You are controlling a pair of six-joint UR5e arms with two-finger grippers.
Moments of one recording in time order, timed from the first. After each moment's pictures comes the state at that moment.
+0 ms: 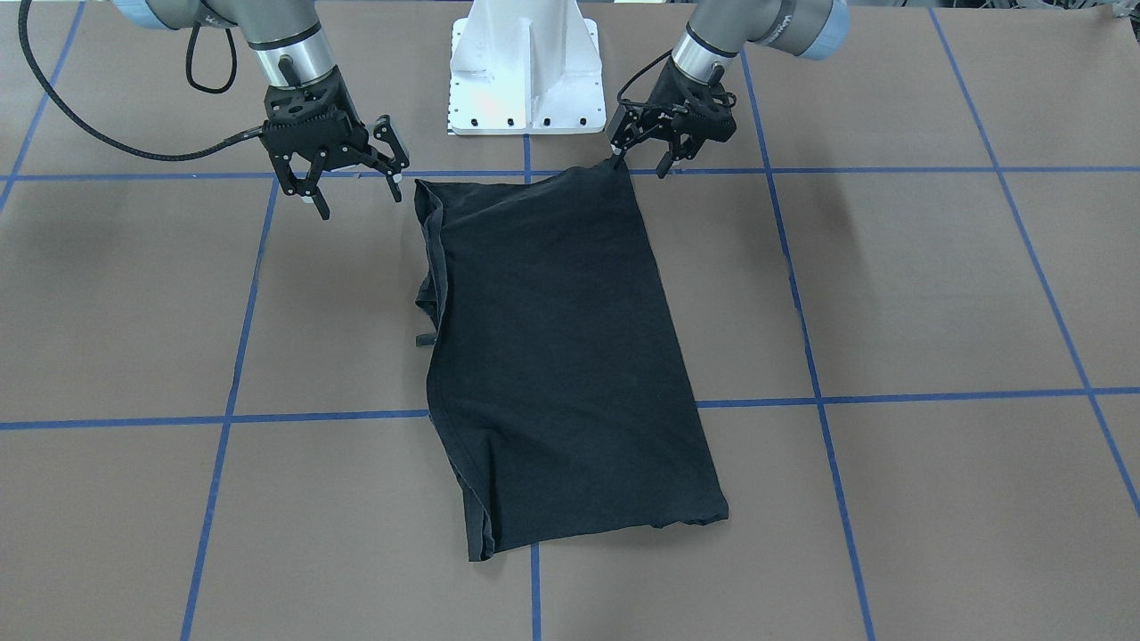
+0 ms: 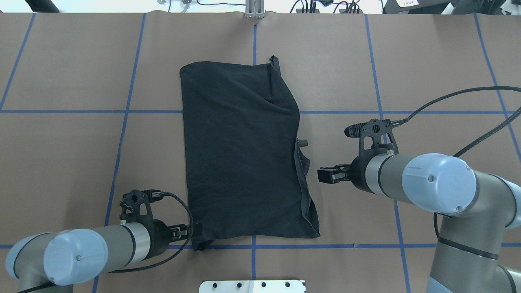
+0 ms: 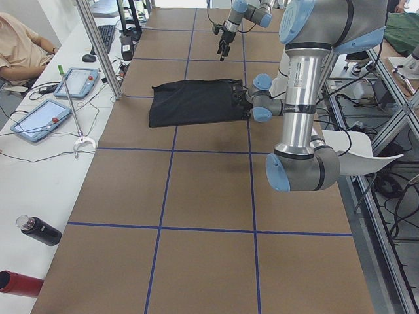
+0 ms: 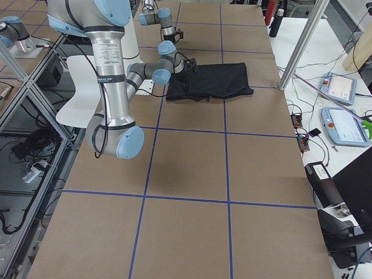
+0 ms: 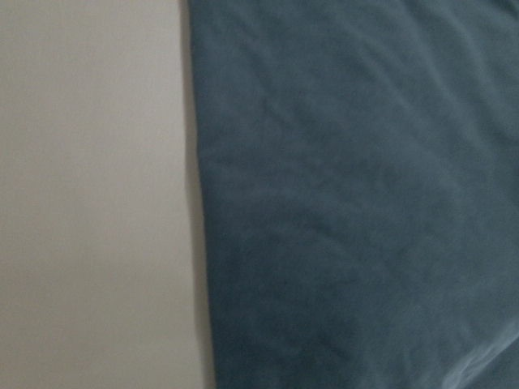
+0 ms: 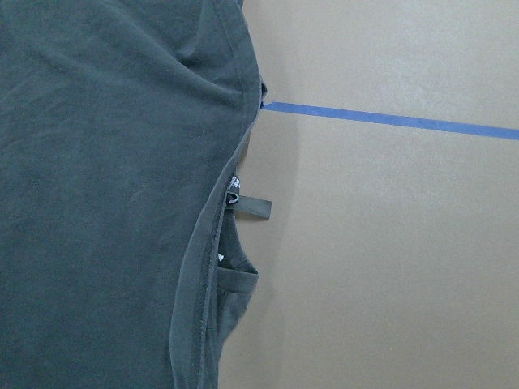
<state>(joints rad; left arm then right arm) -0.15 -1.71 -2.01 -2.14 -1.49 -1.57 0.41 -1.39 2.15 -1.35 1.55 1.13</state>
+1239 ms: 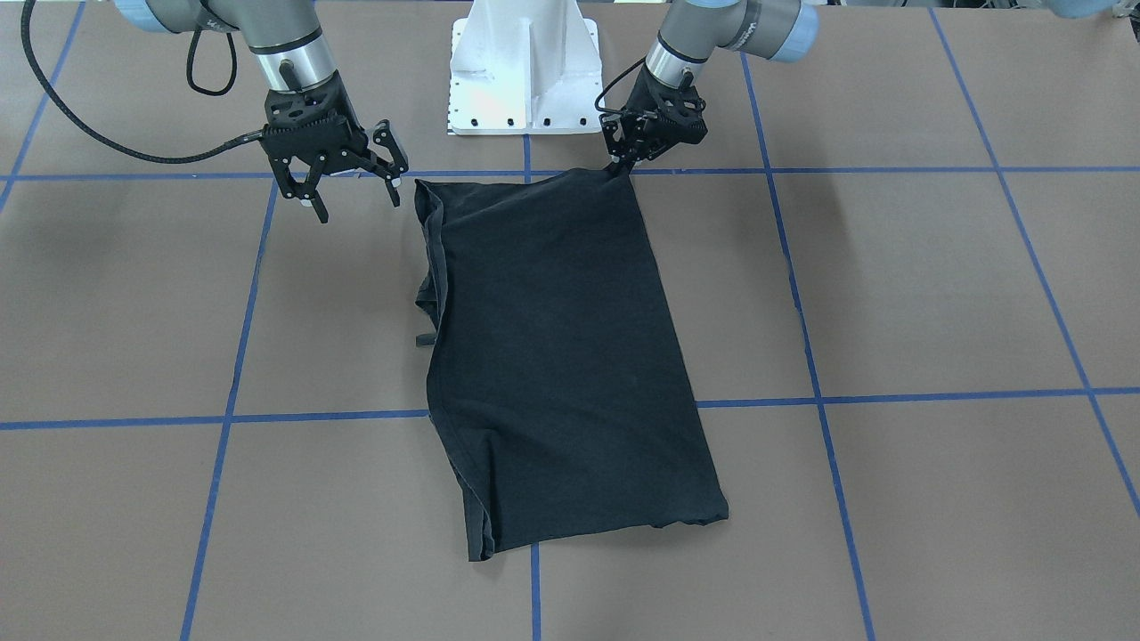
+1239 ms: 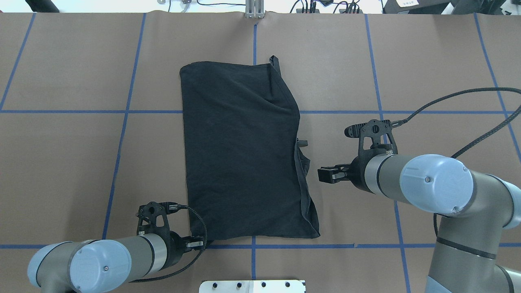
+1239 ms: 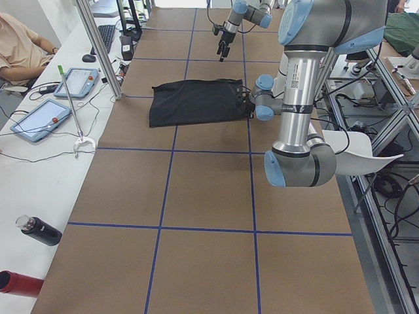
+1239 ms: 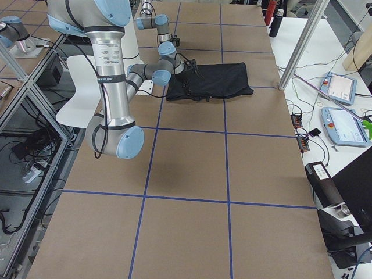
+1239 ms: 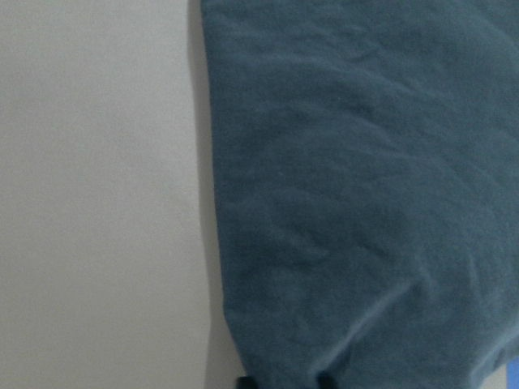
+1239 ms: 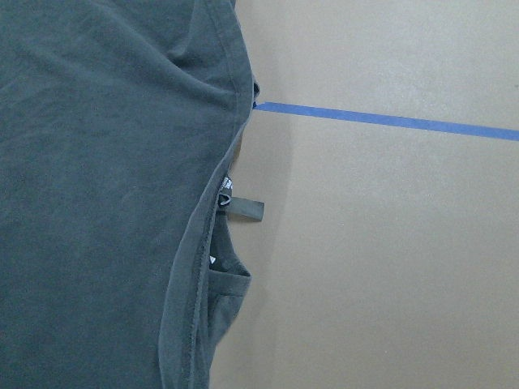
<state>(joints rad) -0.12 -1.76 -1.96 -2.11 -1.49 -1.58 0.41 -1.39 2.14 -1.35 1.54 1.13</state>
